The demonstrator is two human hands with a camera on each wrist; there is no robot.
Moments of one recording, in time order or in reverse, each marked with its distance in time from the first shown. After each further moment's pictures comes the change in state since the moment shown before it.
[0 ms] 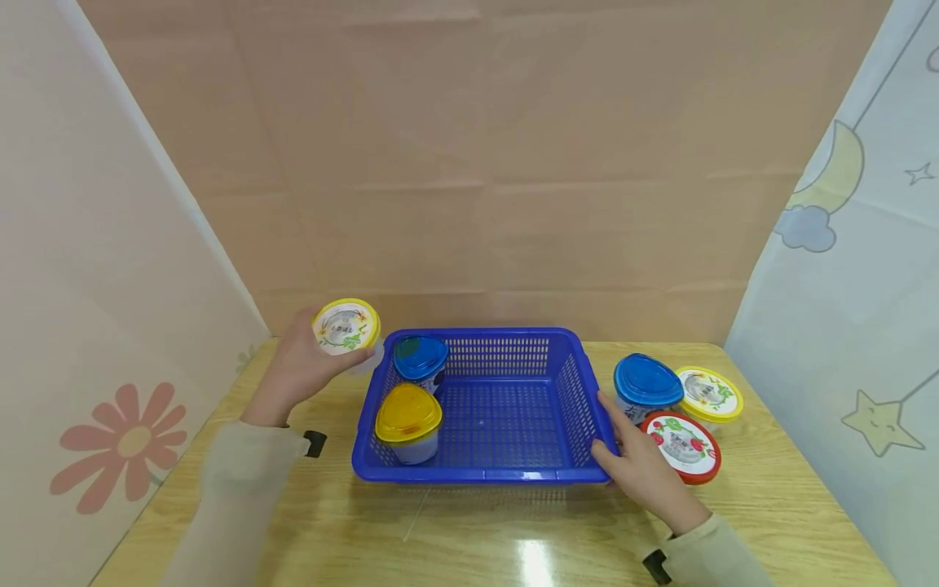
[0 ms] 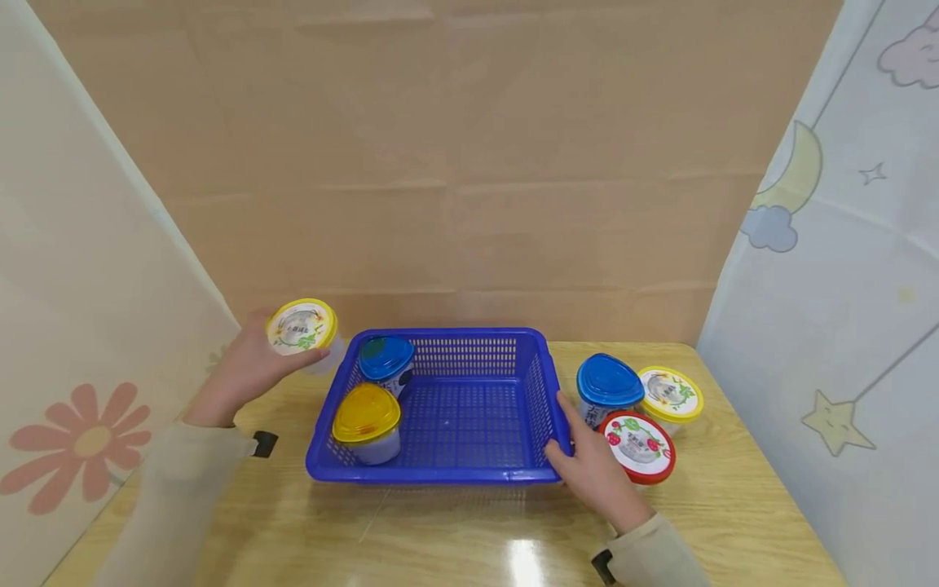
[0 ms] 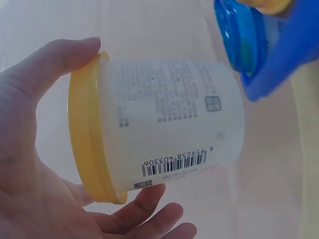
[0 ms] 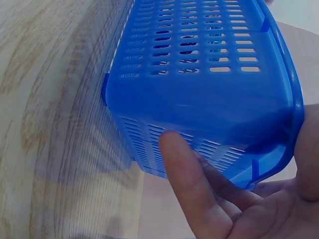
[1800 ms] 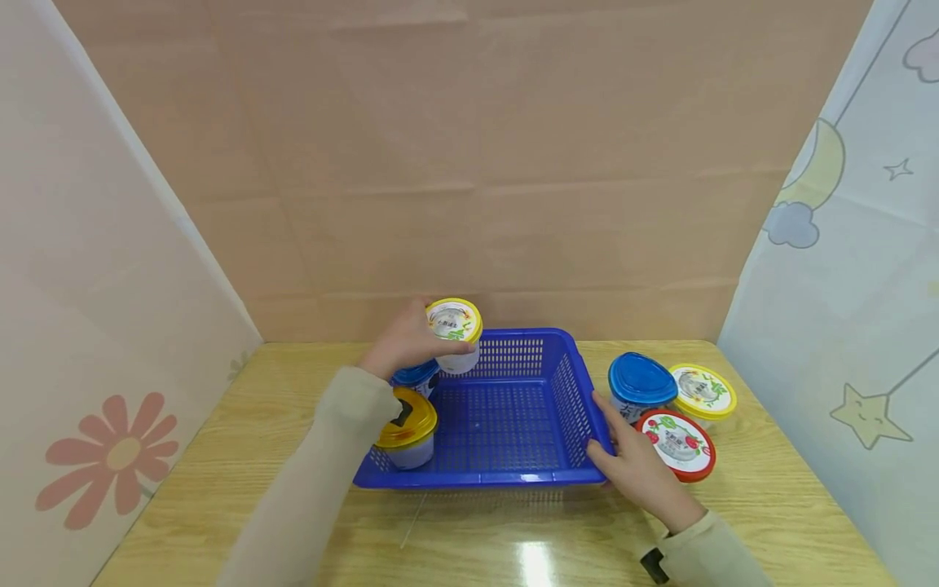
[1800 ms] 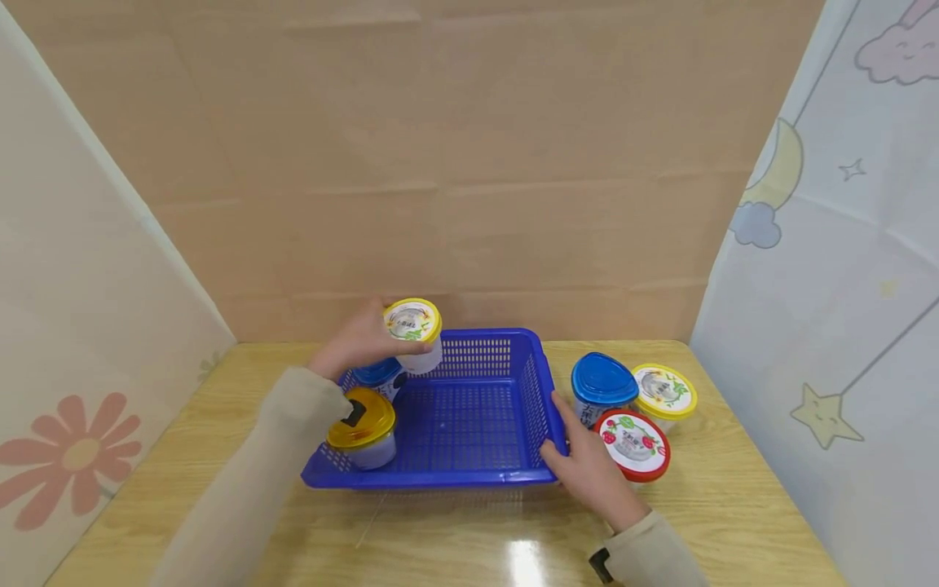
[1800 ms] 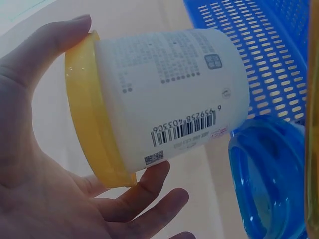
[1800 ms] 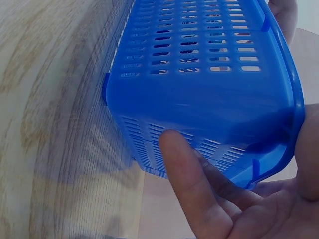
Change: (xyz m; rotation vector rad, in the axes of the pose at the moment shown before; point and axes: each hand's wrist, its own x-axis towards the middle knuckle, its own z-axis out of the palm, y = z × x) left_hand 0.050 0.085 0.092 0.062 -0.260 0.040; right_hand -0.001 -0.001 0.002 0.023 0.022 0.001
